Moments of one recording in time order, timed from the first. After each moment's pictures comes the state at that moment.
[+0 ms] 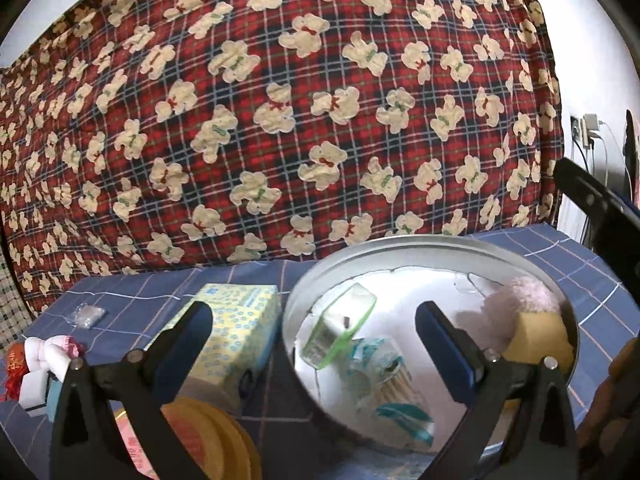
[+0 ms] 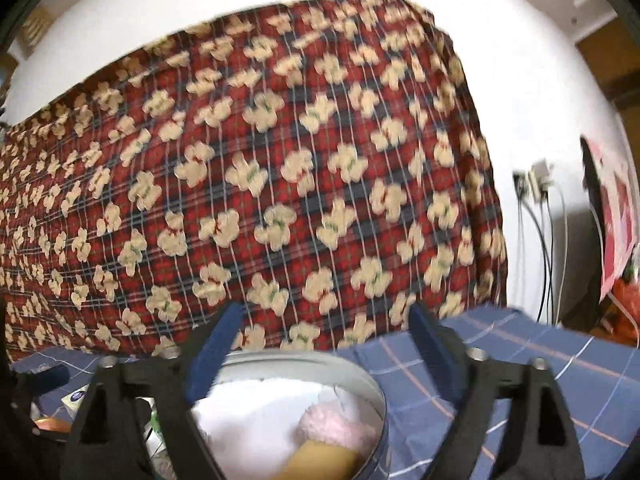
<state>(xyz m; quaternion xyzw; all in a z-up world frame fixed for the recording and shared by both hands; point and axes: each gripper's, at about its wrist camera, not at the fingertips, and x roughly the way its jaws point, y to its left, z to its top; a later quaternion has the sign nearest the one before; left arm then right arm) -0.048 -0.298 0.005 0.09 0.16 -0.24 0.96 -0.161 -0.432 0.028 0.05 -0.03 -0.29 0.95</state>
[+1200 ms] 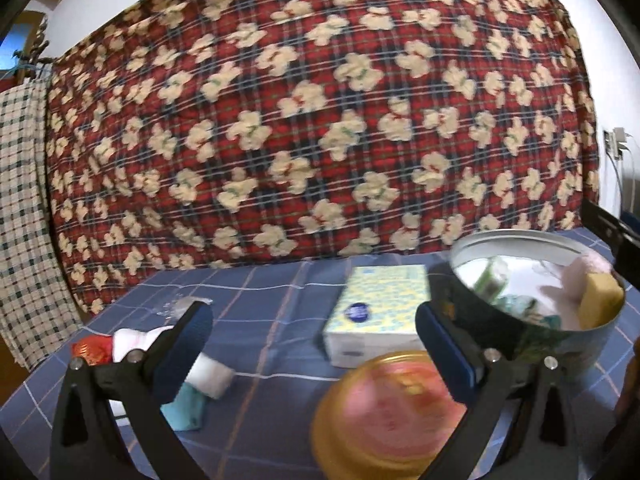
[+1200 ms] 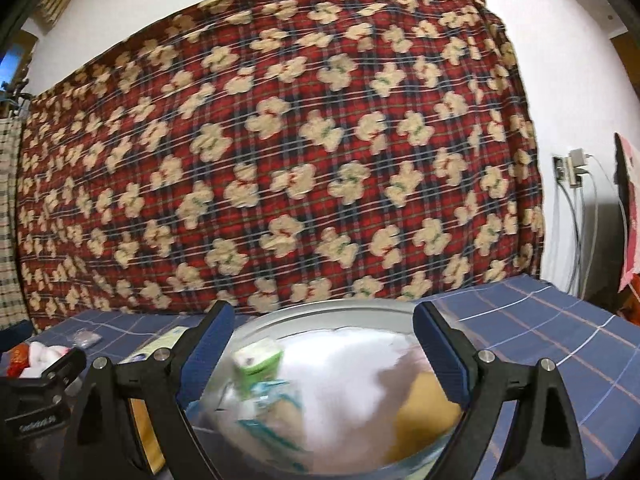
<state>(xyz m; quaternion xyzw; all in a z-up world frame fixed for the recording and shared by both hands) -0.032 -0.146 0.005 0.08 0.13 -0.17 0.97 -0.133 -0.349 0.021 0.05 0.05 -0.23 0.97</state>
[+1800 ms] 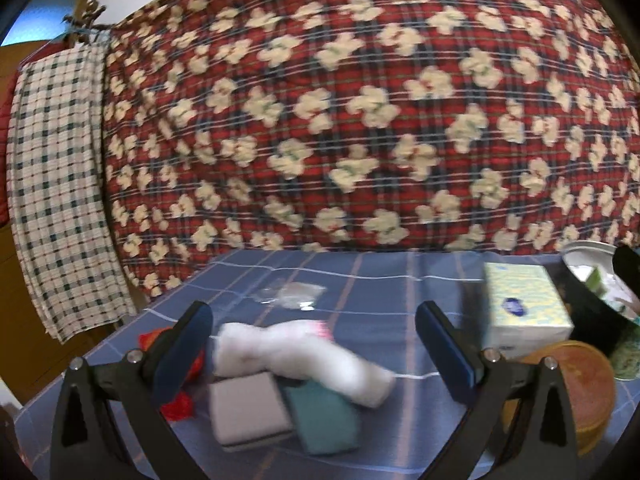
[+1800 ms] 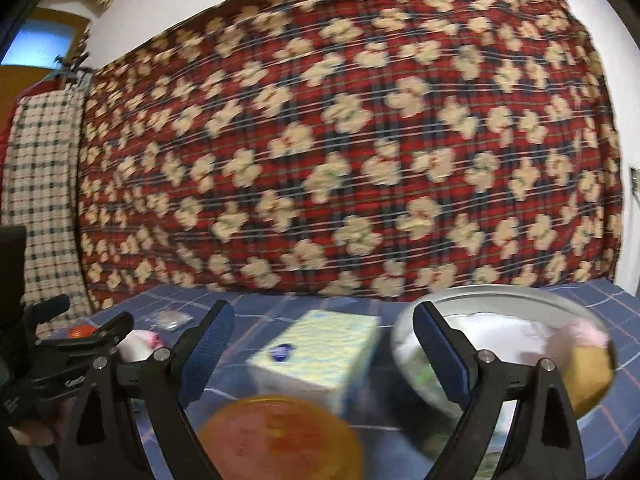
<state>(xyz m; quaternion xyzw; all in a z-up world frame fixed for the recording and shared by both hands) 0.028 -0.039 0.000 0.05 0.15 -0.07 0.99 -0.070 -0.227 0.016 0.03 0.08 -0.11 0.99</state>
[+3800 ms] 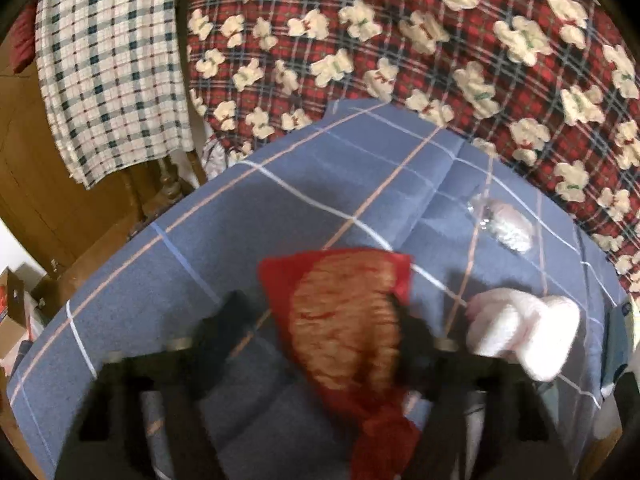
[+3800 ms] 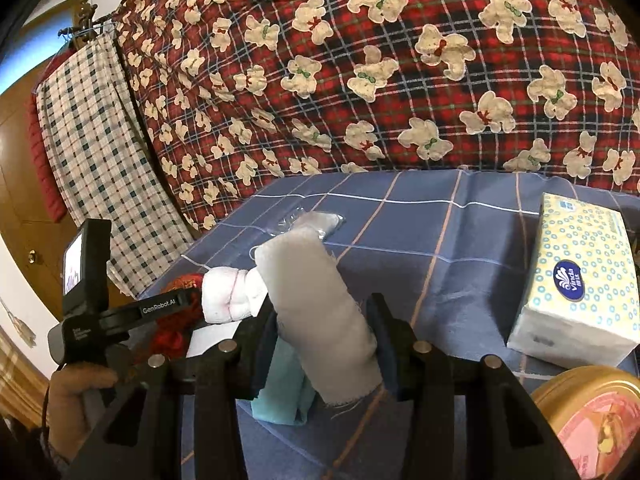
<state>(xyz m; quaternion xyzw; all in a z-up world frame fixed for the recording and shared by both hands) 0.163 0.122 -0.064 -0.09 0.42 0.06 0.90 0.061 -0.132 -0.022 0.13 0.30 0.09 0.94</state>
